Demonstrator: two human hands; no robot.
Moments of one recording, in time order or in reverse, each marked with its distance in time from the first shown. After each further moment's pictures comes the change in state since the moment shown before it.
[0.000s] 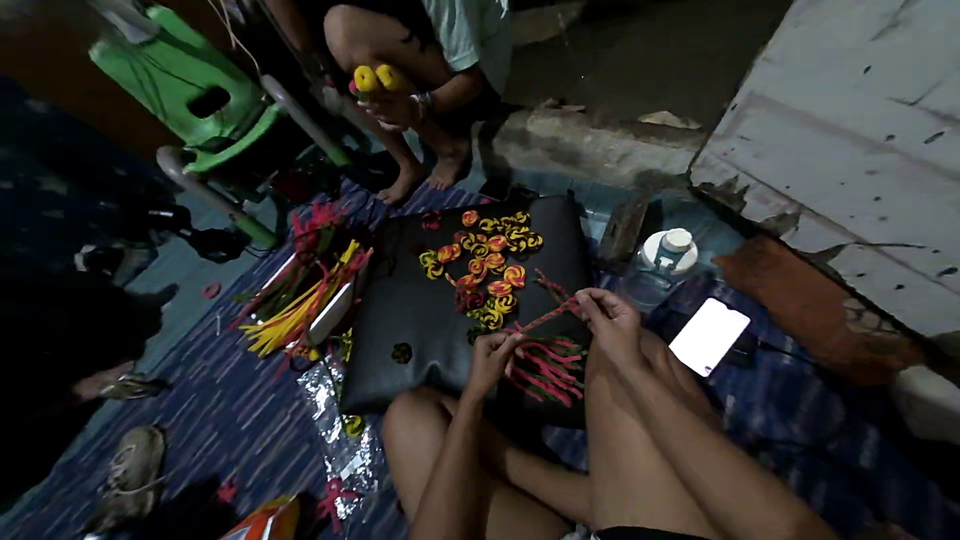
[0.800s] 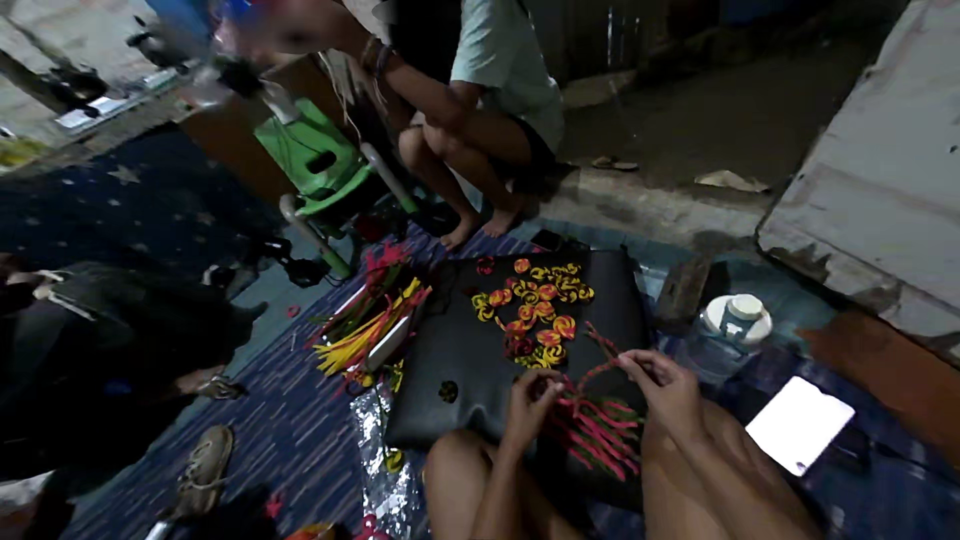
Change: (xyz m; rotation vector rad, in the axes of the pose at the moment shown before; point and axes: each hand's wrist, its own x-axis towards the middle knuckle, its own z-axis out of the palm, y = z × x) left_hand 0.002 -0.007 -0.012 0.141 0.161 0.212; right_hand 0.003 0.008 0.003 -0.114 -0.073 -0.185
